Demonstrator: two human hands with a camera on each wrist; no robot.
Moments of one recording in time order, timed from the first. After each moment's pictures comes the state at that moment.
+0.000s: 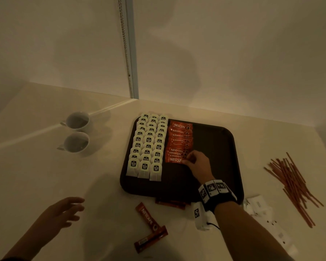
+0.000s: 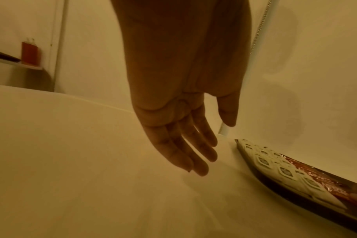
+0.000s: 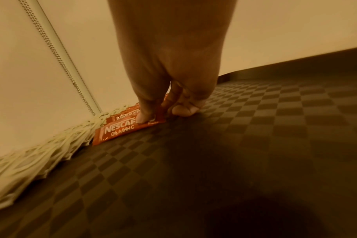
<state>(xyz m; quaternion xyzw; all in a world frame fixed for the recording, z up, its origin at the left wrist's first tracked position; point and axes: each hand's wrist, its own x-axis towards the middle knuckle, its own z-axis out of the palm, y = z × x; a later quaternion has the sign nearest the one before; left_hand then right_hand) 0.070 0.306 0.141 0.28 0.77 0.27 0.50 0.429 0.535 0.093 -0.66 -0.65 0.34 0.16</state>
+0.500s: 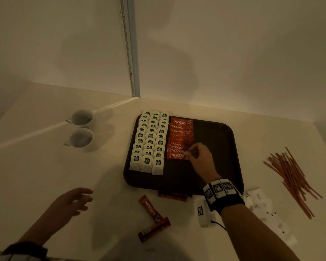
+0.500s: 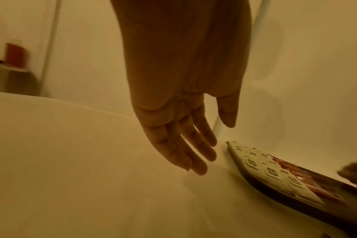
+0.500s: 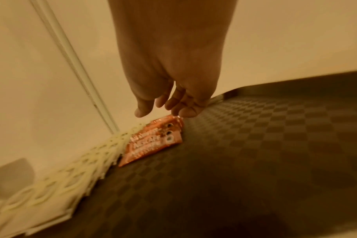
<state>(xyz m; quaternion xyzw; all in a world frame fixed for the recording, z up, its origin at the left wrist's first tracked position) 0.075 0.307 0.150 0.35 0.76 0.25 0.49 0.428 0.518 0.113 -0.63 -0.67 0.31 0.23</state>
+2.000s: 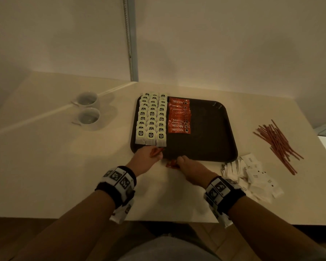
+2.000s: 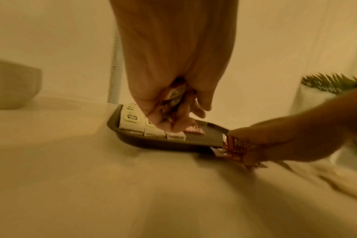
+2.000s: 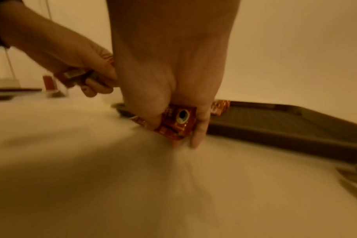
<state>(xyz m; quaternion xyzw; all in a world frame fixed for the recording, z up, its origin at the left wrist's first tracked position) 0.212 0.368 0.145 0.60 0.62 0.22 0.46 0.409 0.385 0.125 -0.49 -0.83 0.23 -0.14</state>
